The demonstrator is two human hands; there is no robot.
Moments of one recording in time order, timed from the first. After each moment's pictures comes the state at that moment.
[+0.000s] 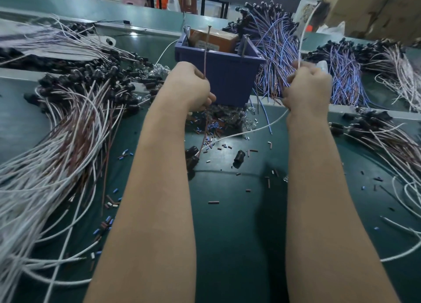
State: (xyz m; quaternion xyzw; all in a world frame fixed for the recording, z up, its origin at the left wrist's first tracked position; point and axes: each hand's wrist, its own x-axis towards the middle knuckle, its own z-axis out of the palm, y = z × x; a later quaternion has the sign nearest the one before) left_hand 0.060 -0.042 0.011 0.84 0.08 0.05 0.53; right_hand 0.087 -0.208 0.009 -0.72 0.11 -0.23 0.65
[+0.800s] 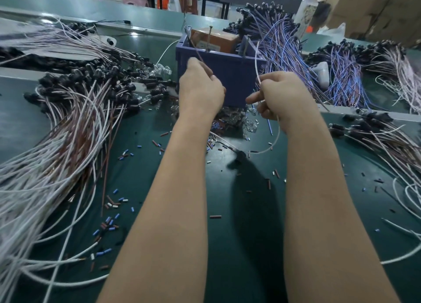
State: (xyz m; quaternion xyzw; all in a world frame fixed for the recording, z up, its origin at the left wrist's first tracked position) left_hand 0.066 -0.065 -0.001 0.80 0.11 0.16 0.57; right_hand 0.081 -0.192 0.010 -0.84 0.04 -0.04 0.54
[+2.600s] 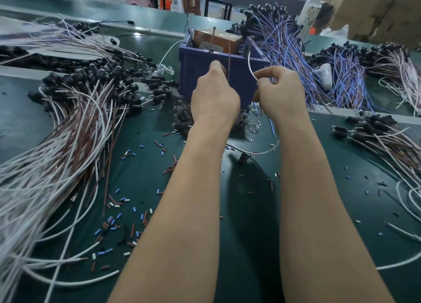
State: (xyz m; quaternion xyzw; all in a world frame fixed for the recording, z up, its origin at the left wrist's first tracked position) left_hand 0.064 -0.082 -0.005 0.87 0.08 0.19 0.44; right_hand 0.080 -0.185 0.002 -0.87 -0.02 -0.17 0.46
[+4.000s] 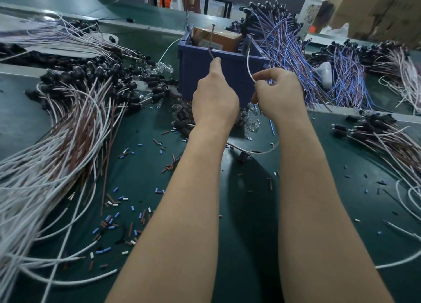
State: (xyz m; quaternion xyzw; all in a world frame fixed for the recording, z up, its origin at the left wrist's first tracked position) left_hand 0.071 -0.084 -0.016 0.87 0.08 0.18 0.46; right_hand 0.085 -0.188 -0.003 -0.88 -0.01 -0.15 0.44
